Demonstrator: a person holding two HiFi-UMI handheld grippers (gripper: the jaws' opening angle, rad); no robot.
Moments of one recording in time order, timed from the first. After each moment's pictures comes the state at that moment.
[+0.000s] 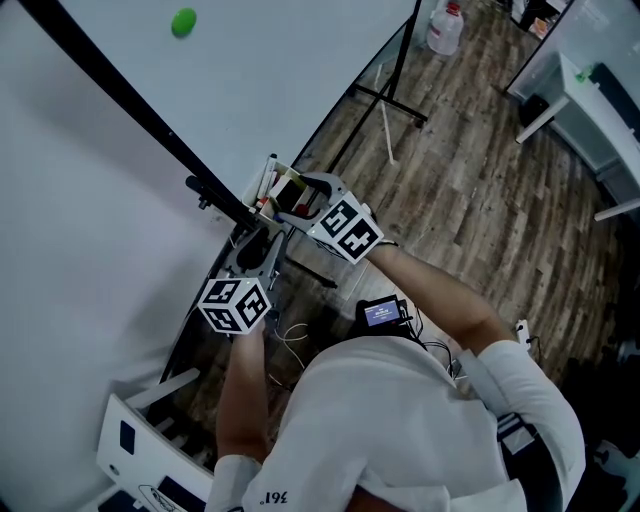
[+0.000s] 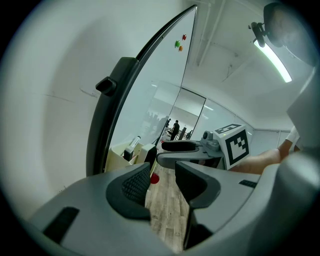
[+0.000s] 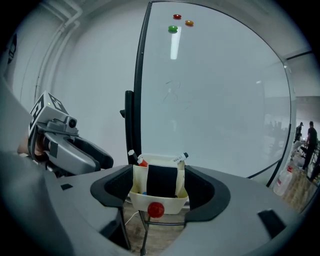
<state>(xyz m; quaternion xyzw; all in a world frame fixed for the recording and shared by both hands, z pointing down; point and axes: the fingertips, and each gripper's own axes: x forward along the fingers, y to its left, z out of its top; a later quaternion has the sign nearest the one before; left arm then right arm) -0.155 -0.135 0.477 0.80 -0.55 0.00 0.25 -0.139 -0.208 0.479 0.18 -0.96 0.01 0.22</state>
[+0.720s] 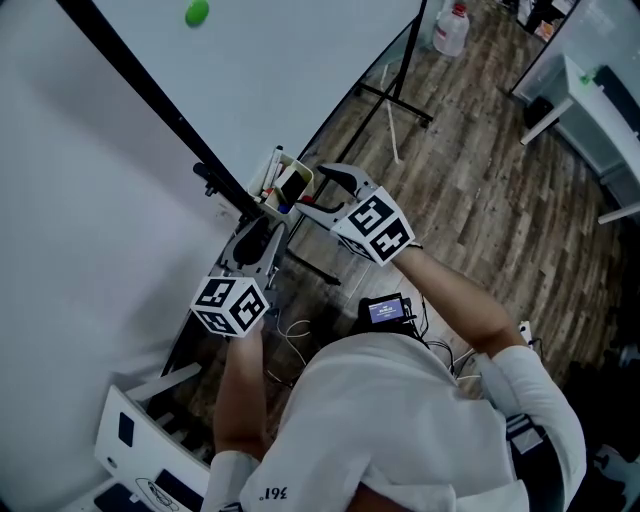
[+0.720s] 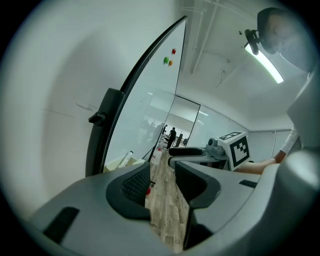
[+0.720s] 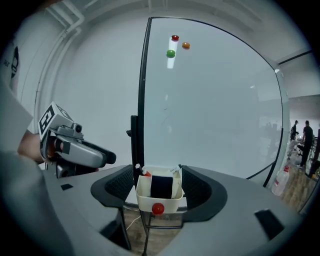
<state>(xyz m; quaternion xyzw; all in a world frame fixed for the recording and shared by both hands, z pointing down) -0.155 -0.119 0.429 0.81 -0.55 -0.03 0.21 -0.107 -0.189 0.429 0.20 -0.96 0.01 0.19</state>
